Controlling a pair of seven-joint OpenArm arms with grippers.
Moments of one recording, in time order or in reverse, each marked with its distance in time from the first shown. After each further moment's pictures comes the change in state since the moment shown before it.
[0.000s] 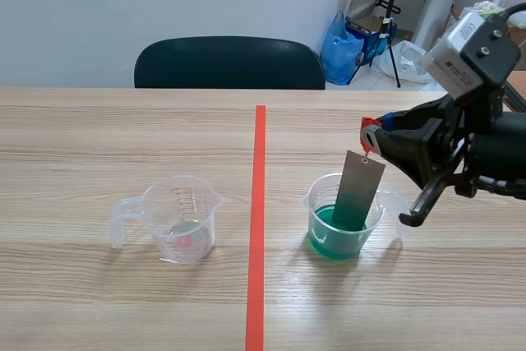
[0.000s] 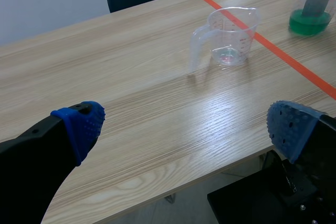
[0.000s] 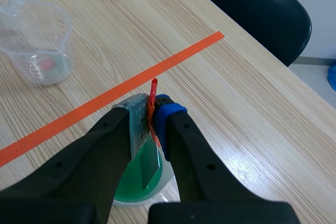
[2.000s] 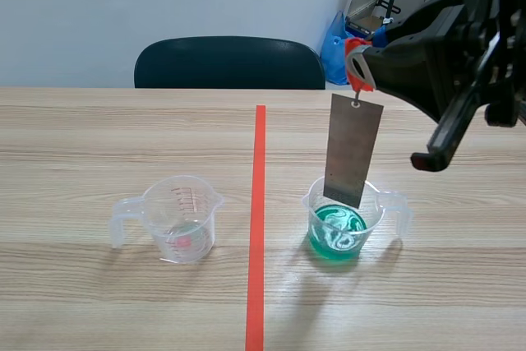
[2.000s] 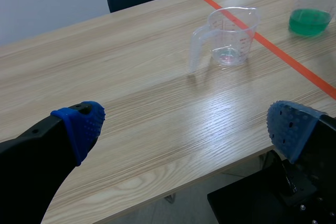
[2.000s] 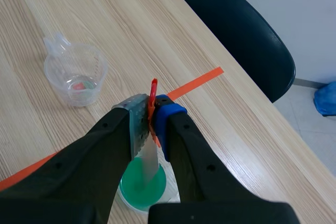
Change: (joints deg) left arm 0.0 0.0 0.0 0.0 0.0 0.0 0.0; right arm 0.0 0.0 9.1 26.8 15.1 -0.1 -30.4
